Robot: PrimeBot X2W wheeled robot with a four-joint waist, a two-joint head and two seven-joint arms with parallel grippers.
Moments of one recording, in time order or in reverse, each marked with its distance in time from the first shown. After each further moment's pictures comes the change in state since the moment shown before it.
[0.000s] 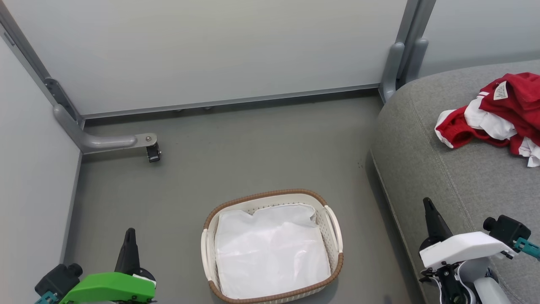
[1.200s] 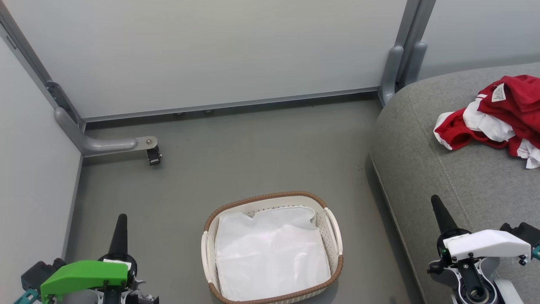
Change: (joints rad) left arm -0.052 0.000 0.062 -0.011 -0.362 -0.021 0.105; right arm 0.004 -0.003 -0.054 -0.039 0.409 0.000 0.103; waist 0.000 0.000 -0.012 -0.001
